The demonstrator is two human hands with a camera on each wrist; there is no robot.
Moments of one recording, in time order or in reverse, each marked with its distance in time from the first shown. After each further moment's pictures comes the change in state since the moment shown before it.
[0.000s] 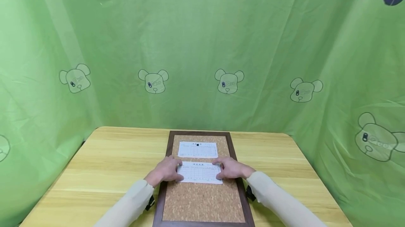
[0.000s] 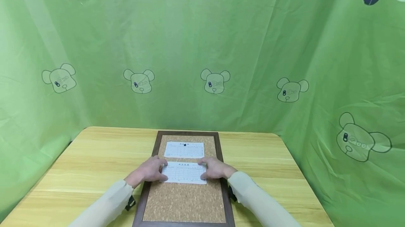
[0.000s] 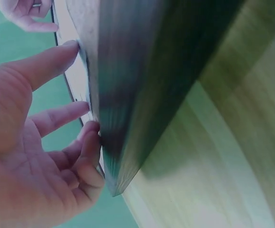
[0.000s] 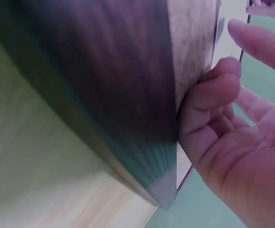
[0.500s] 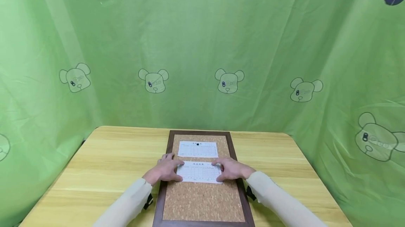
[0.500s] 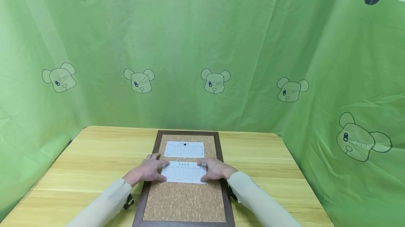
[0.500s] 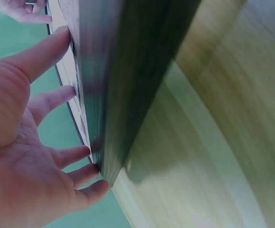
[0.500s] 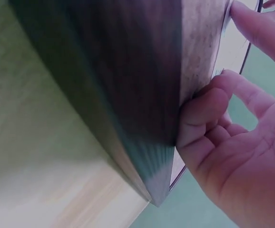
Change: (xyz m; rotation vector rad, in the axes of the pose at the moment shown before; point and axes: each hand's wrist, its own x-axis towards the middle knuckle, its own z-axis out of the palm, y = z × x) left_hand -0.003 -0.006 -0.002 -0.040 -0.064 -0.006; right_hand -0.002 -0.004 0.003 -0.086 -0.010 0.024
